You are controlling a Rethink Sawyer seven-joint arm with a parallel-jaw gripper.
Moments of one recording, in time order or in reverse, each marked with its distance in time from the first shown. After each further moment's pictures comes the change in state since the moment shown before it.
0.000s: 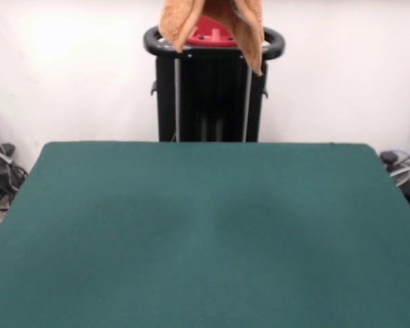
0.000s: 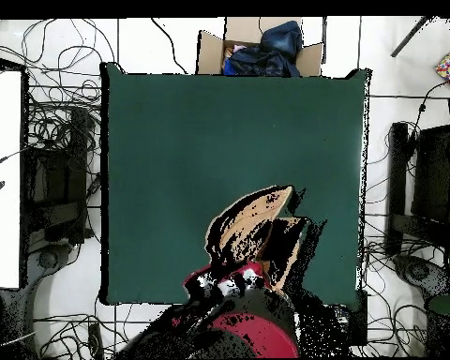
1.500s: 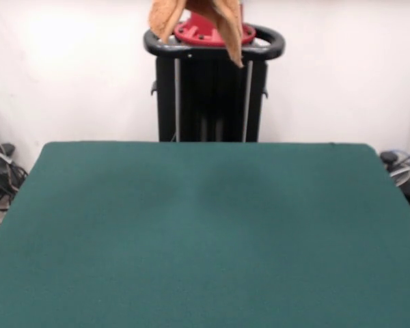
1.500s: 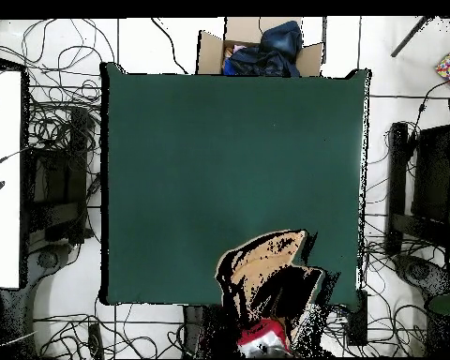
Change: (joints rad) arm -0.001 -0.155 -0.015 0.157 -0.102 -0.026 0.000
